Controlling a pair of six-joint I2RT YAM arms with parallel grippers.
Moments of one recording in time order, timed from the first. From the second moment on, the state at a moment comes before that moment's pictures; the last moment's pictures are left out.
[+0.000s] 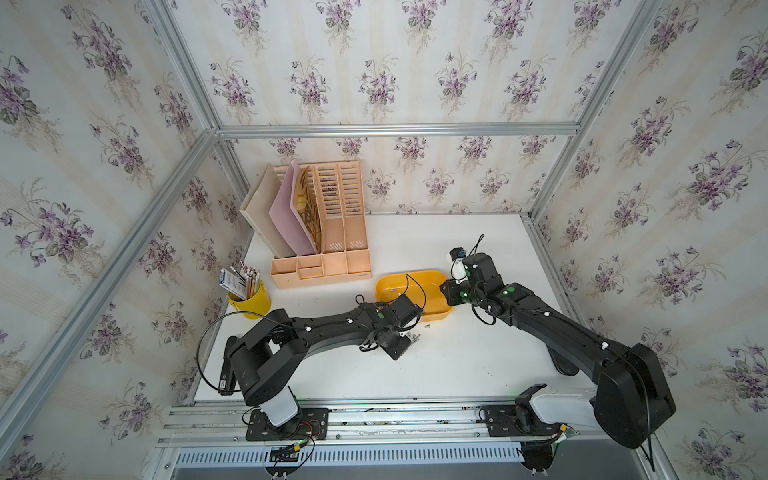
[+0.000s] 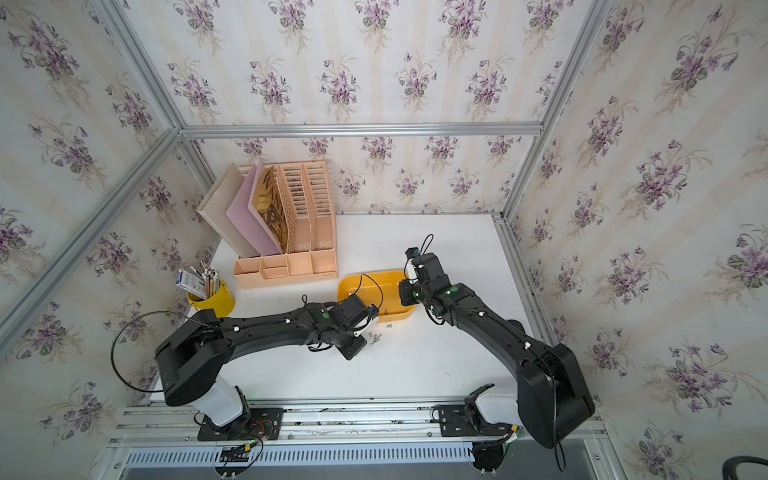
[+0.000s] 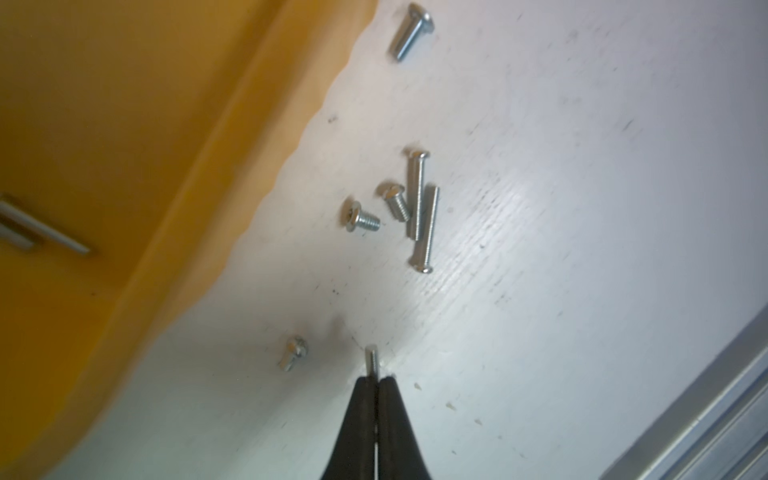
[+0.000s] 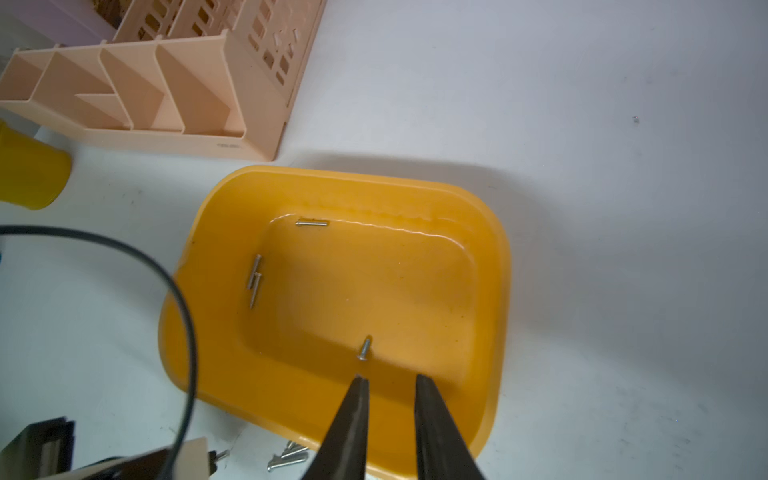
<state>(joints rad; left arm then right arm) -0.94 1.65 0.99 -0.57 0.04 -0.14 0.51 1.31 0.86 -0.36 -0.07 0.26</state>
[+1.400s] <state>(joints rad) -0.72 2.01 1.51 -0.74 0.06 -0.03 0.81 1.20 0.45 -0.09 -0.22 0.37</state>
